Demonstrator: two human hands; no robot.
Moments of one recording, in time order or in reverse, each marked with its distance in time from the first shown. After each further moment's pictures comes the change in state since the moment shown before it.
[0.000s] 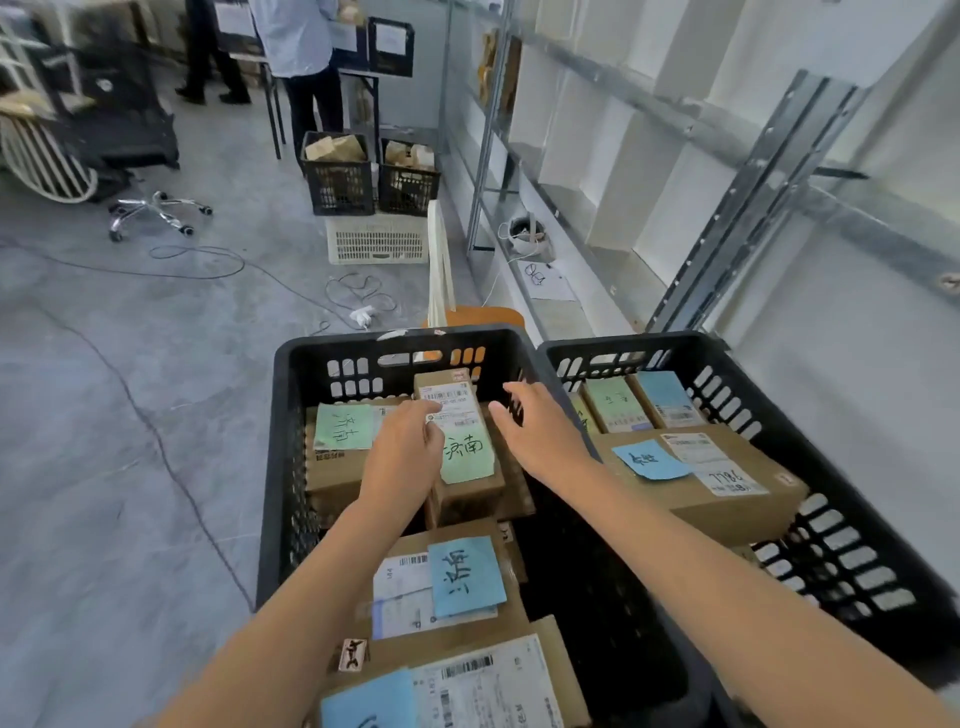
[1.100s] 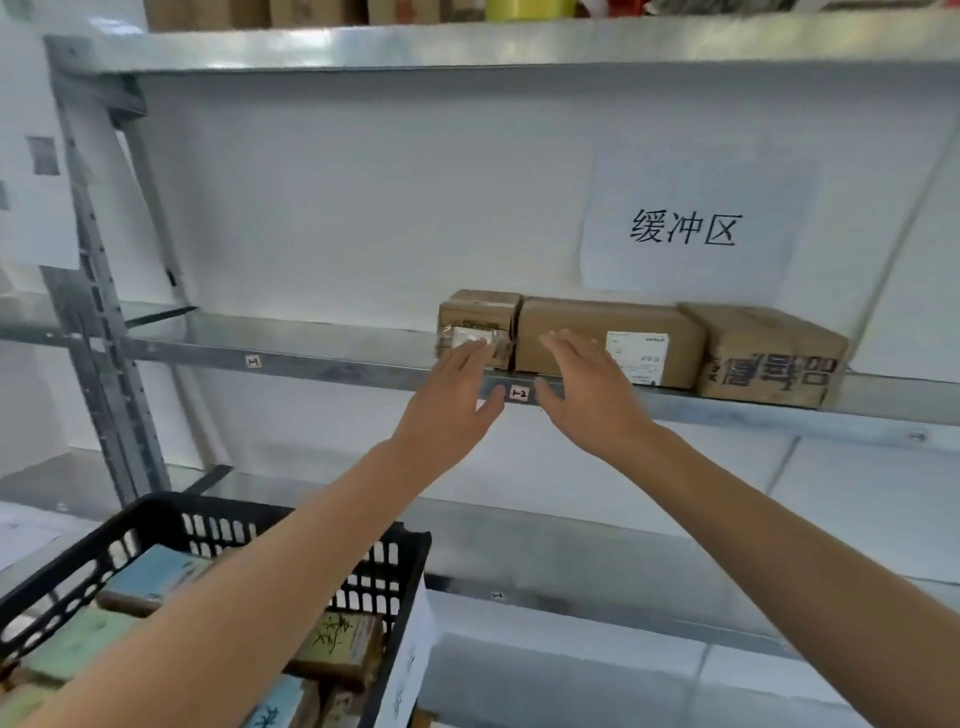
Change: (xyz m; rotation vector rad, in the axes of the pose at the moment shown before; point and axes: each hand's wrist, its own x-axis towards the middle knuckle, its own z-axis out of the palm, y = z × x) left_hand -0.183 0.471 0.180 -0.275 -0.563 1.399; right_hand -0.401 0.150 -0.367 -0.608 0.854 0.678
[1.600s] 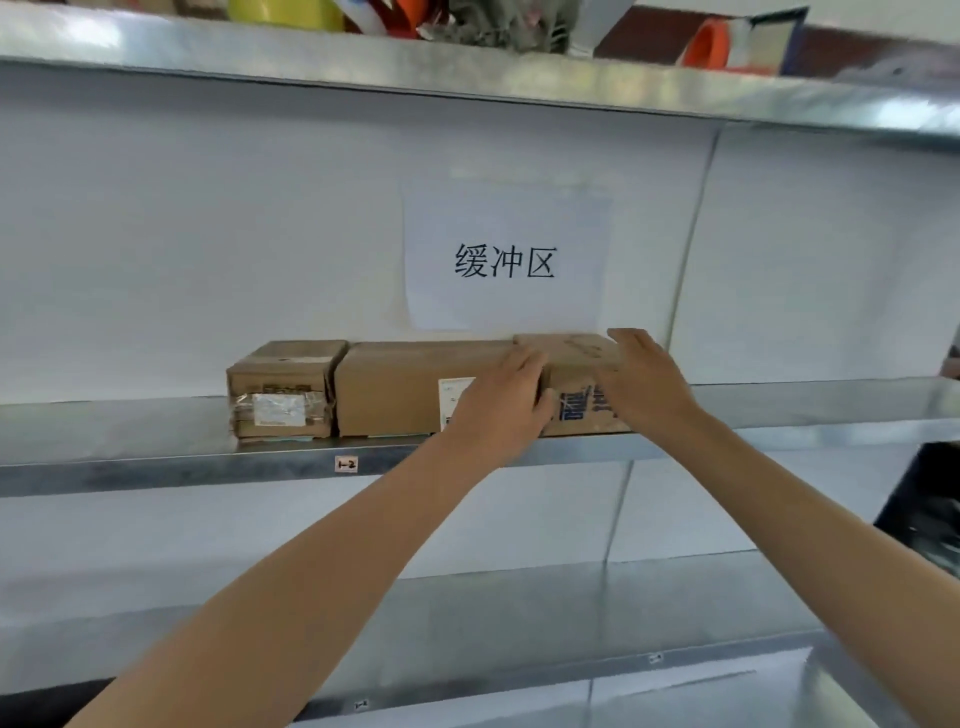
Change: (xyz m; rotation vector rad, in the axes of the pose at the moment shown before) left_hand 0.132 0.150 0.122 -0.125 -0.150 0.329; right_hand -0.010 0.201 -0.096 -0.116 0.167 0.506
